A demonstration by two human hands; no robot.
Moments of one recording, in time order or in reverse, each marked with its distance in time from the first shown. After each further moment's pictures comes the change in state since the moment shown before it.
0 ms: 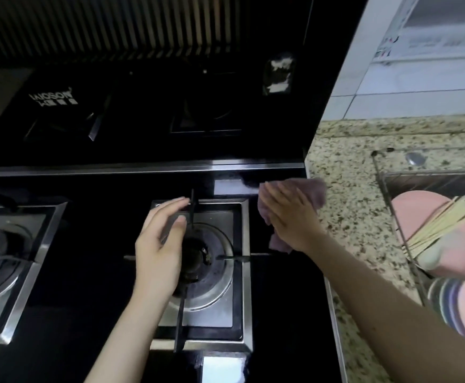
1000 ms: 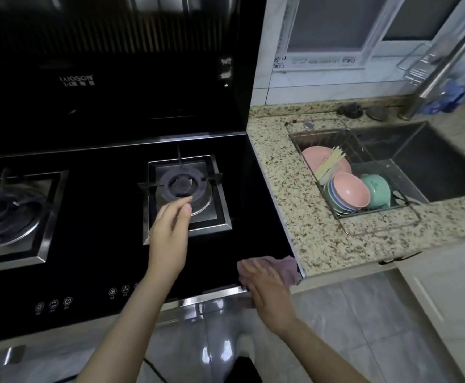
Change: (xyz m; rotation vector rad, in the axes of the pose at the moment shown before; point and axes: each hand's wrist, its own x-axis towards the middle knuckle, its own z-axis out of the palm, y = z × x) left_hand -0.183 0.033 -0.093 -0.111 -0.213 0.012; right_hand -0.332 -0.227 0.038 0.407 0.305 0.265
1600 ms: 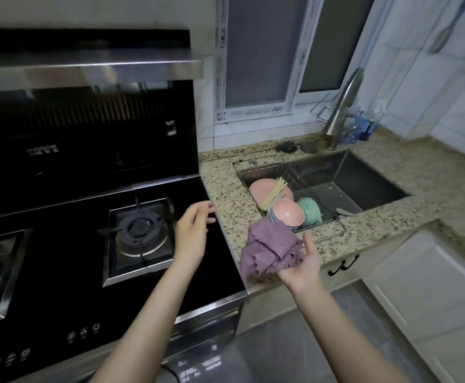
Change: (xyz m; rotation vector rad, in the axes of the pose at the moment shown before) left_hand -0.015 0.110 0.119 -0.219 -0.159 -0.042; right_hand 0.010 0.030 -0.205 2.133 0.537 0.772
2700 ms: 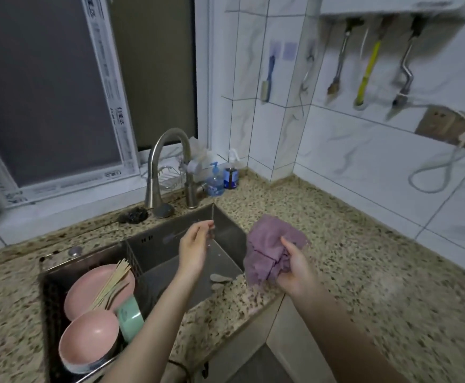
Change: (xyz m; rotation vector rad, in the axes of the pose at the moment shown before) left_hand 0.079 0.043 0.563 -0.107 -0.287 -0.028; right_hand 0.086 -0.523 -0.055 -0.276 0.057 -0.337
